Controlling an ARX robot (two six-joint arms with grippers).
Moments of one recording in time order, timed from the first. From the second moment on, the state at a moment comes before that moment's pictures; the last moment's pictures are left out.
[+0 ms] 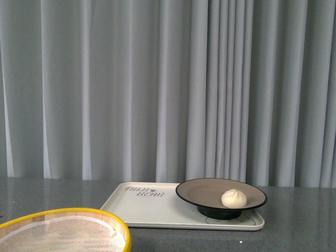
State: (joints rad) left arm 0.00 0.00 0.03 0.00 0.00 0.00; right arm 0.00 0.45 0.01 0.45 0.00 -0.01
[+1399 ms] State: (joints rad) left arm 0.00 0.00 0.03 0.00 0.00 0.00; right arm 0.00 0.00 0.01 0.00 0.00 -0.01
